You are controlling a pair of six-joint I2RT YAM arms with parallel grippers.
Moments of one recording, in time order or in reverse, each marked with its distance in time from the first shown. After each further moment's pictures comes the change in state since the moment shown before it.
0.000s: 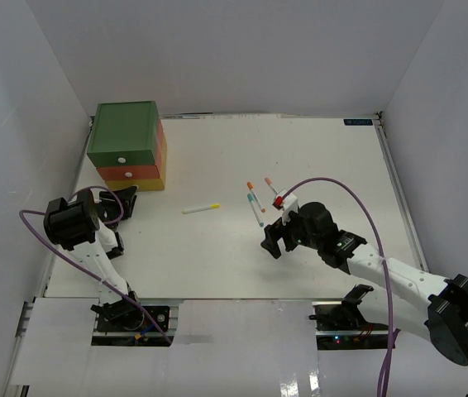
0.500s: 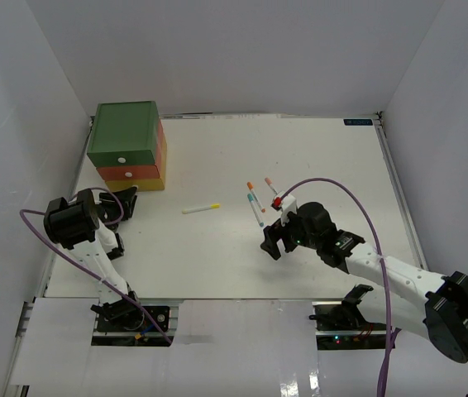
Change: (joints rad) left arm 0.000 0.017 -0.005 0.025 0.007 -0.032; right arm 0.000 0.024 0.000 0.000 -0.019 -0.002
